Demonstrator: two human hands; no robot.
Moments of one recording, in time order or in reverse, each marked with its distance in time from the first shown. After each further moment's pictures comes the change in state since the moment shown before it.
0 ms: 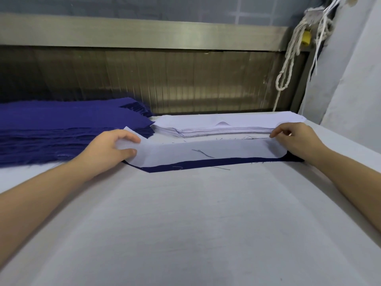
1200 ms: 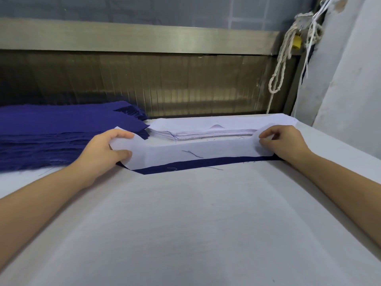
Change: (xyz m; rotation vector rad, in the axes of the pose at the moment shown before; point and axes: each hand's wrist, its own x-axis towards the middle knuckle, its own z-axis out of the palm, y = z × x) left_hand 0.002 0.002 0.008 -0.195 0.096 -0.043; right_hand -0.007 -0.015 0.006 0.070 0.036 0.093
